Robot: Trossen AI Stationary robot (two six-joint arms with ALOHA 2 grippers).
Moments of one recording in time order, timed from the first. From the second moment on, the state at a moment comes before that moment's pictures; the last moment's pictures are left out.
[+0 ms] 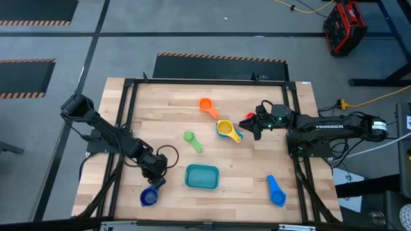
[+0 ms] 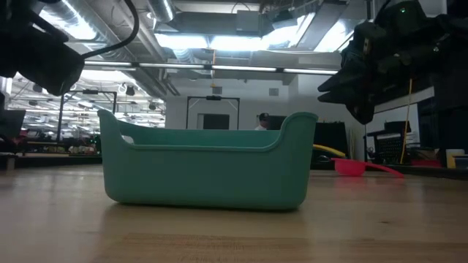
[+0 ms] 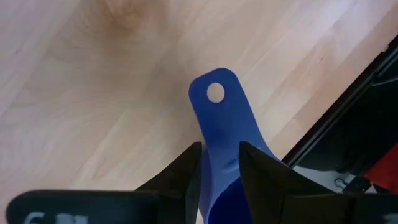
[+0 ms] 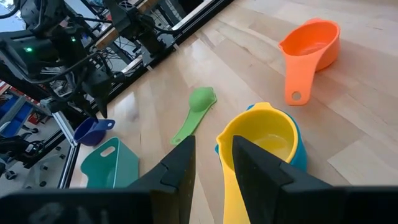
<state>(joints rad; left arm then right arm) -0.53 1.36 0.67 -0.41 0.32 -1.35 -0.26 0.93 0.28 0.32 -0.18 0.57</state>
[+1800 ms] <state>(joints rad) -0.53 1.37 0.65 -0.31 0.29 -1.31 -0.22 0.93 0.28 0.32 -0.18 0.57</state>
